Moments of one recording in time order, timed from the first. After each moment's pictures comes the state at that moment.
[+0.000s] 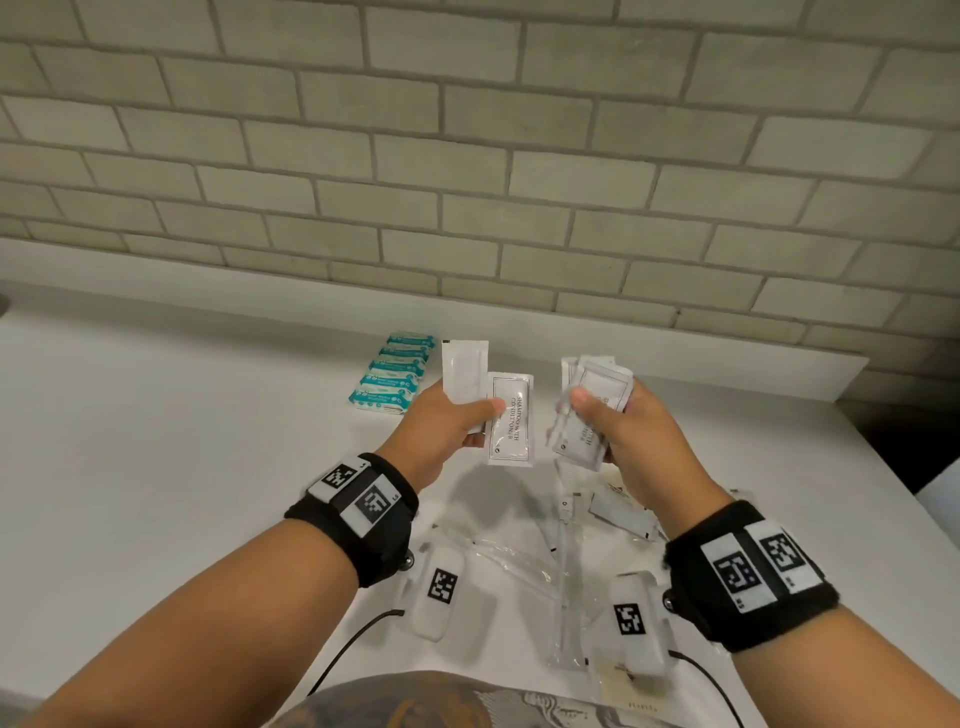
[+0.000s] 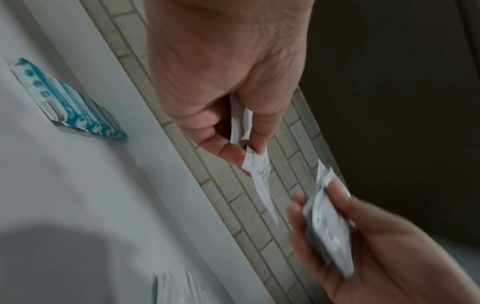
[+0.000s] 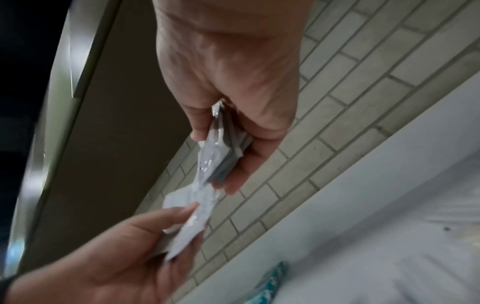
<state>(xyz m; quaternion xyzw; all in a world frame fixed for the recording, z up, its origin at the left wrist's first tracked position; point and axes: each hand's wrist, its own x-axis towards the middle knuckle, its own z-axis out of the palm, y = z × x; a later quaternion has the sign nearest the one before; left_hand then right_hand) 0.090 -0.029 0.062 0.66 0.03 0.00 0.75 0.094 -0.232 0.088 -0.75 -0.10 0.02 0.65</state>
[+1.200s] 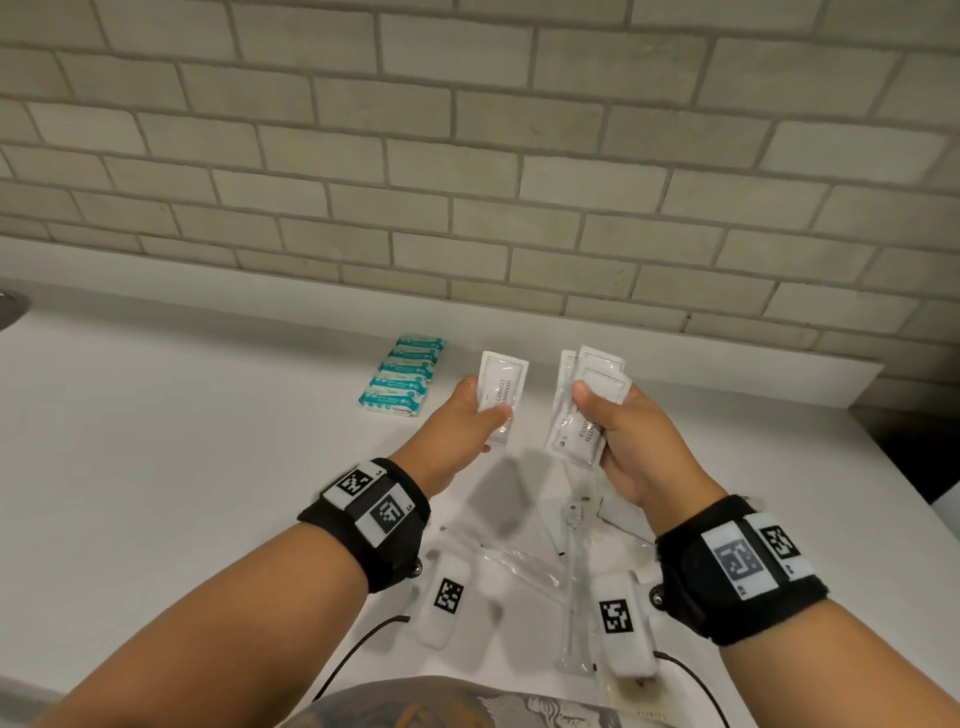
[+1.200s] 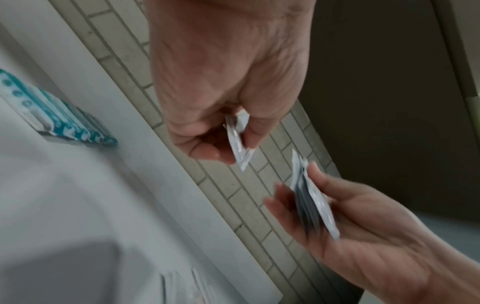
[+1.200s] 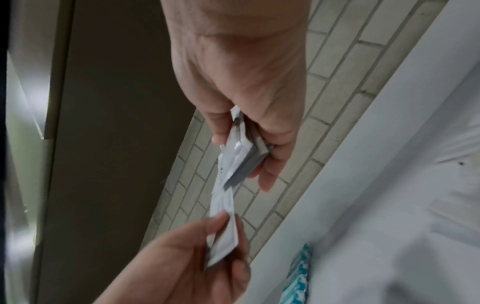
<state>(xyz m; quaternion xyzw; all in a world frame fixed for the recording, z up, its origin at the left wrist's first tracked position) 0.084 -0.034 0.068 0.77 0.02 0.00 0.63 0.112 -0.215 0.080 -0.63 -0.05 0.08 0.77</state>
